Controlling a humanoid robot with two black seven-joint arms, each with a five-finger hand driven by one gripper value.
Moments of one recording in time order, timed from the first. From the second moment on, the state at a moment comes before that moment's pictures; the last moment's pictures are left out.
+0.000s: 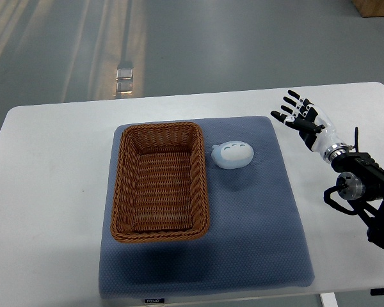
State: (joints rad) left arm -0.17 0.00 -0.11 -0.10 0.08 -0.04 -0.03; right arm 0.53 -0.23 0.93 0.78 -0.51 0.06 0.28
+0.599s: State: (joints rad) left arm -0.17 0.00 -0.11 -0.09 0.08 -0.04 -0.03; right arm 0.53 -0.25 0.91 0.80 -0.52 0.06 0.29
